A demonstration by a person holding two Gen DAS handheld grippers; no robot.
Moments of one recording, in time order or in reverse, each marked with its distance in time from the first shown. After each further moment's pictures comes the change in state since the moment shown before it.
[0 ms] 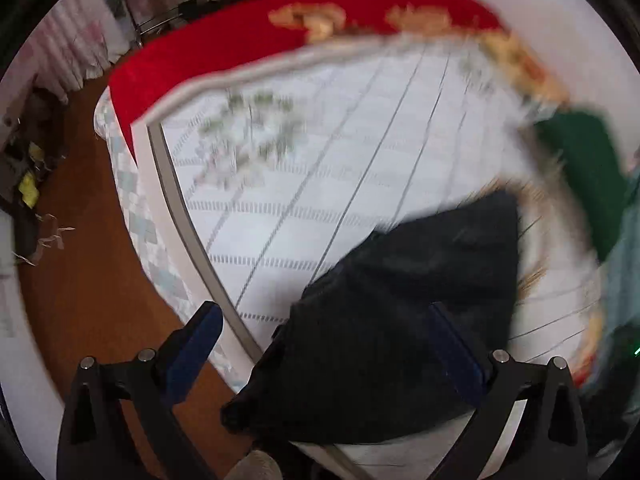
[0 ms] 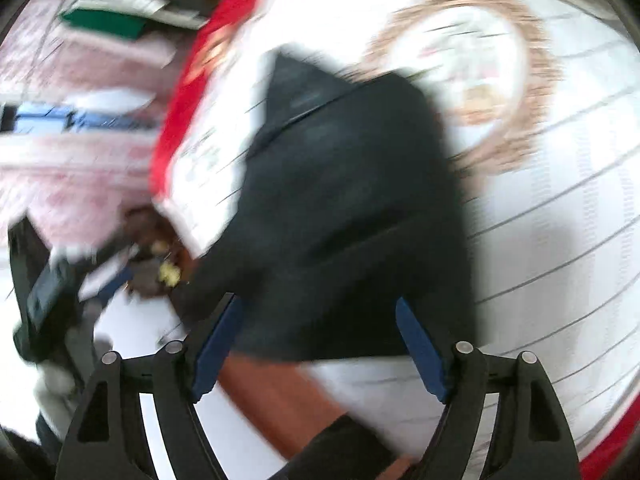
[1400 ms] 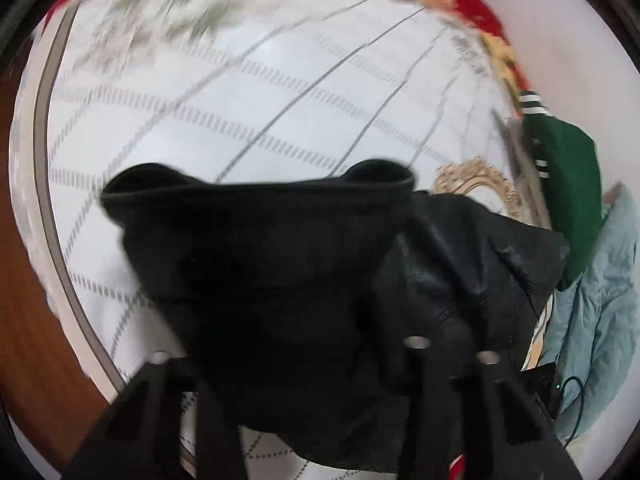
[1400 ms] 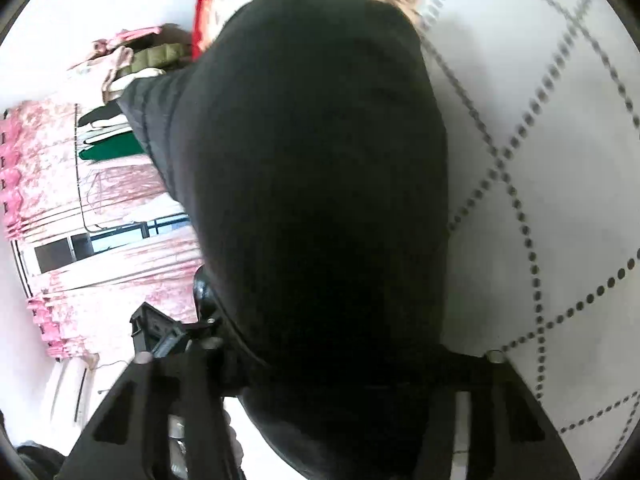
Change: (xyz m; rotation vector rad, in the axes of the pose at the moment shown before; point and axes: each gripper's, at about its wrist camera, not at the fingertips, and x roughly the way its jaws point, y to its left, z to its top) left arm 0.080 -0.025 -0.010 -0.175 0.058 -0.329; right arm 0.075 -0.140 -0.034 0.347 -0.092 0.467
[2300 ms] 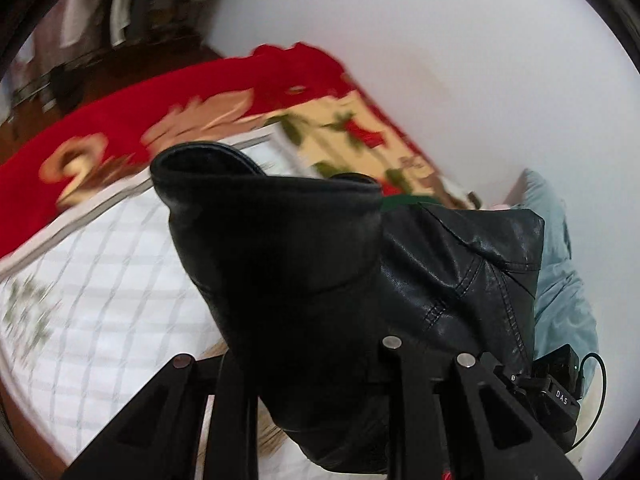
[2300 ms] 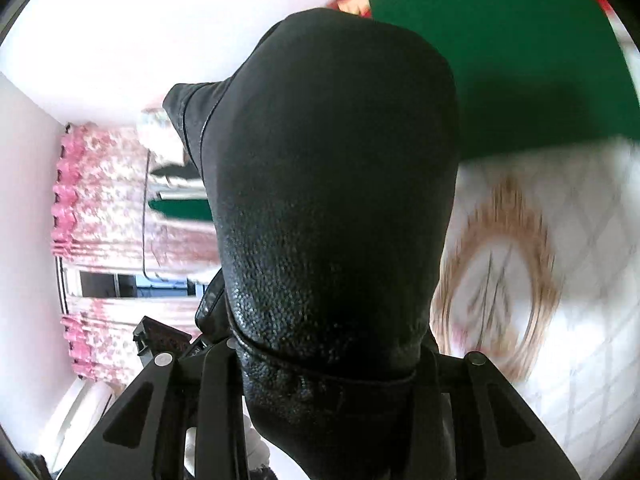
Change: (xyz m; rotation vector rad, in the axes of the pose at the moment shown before) left arm -0.092 -0.341 0.144 0.311 -0.216 -0.184; right arm -0.274 0.240 0.210 -0.116 -0.270 0.139
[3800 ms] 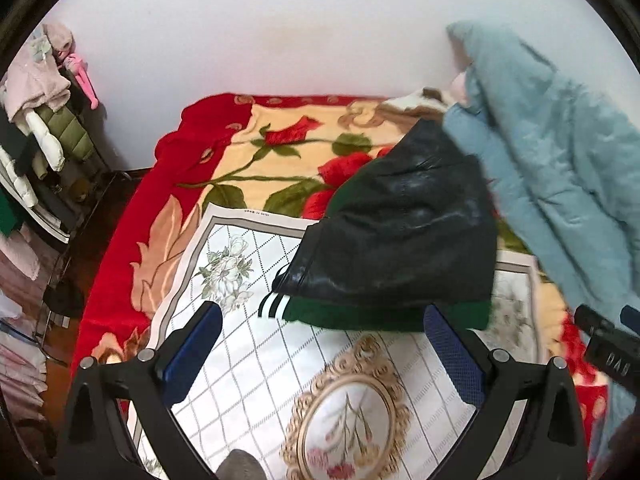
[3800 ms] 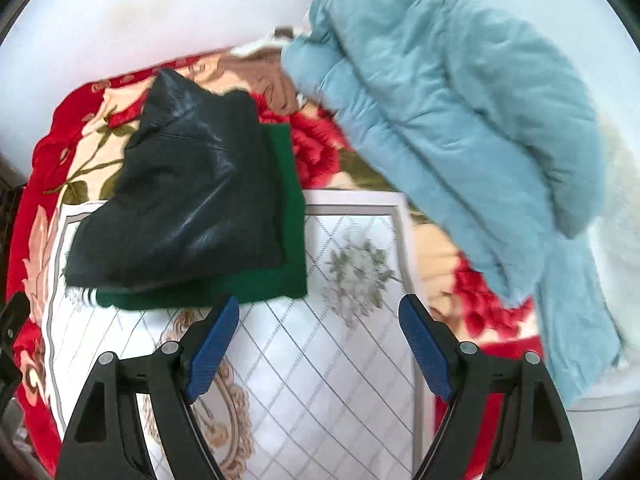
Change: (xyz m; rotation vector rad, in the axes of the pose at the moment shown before) left arm 0.025 -0.121 0.011 0.732 0.056 0.179; right arm -0.069 0.071 0.082 -0.087 -0.433 -1.343
